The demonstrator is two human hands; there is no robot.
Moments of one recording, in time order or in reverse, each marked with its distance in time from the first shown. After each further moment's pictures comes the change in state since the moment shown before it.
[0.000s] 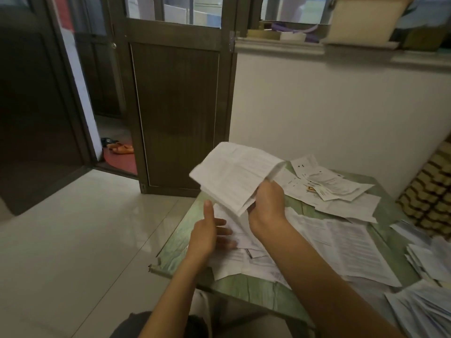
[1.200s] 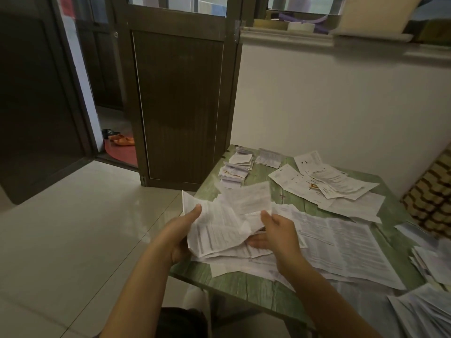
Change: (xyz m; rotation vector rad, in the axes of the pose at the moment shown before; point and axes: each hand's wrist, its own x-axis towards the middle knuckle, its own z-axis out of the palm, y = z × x) left_hand -0.008 0.024 -0.044 -0.176 -0.052 -0.301; right_hand 0.018 0.052 -0.076 -0.561 0.013 0.063
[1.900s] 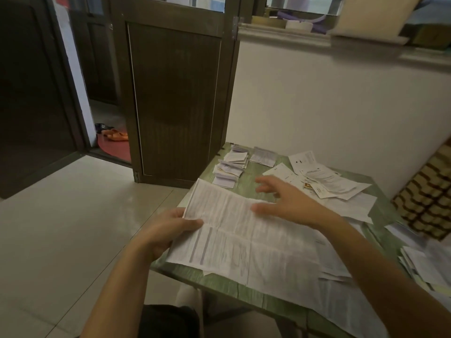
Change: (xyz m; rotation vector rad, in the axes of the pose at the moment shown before) left_hand 0.003 0.004 -0.014 0.445 -0.133 0.184; right_hand 0.033 -0.066 -0.047 -0.780 -0.448 -0.421
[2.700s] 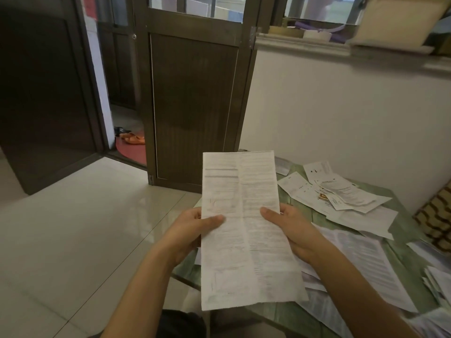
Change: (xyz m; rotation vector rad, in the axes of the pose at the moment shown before) left_hand -0.005 0.003 0.013 -0.226 0.004 0.132; right_hand 0.003 0.007 0.043 0.937 0.059 0.233
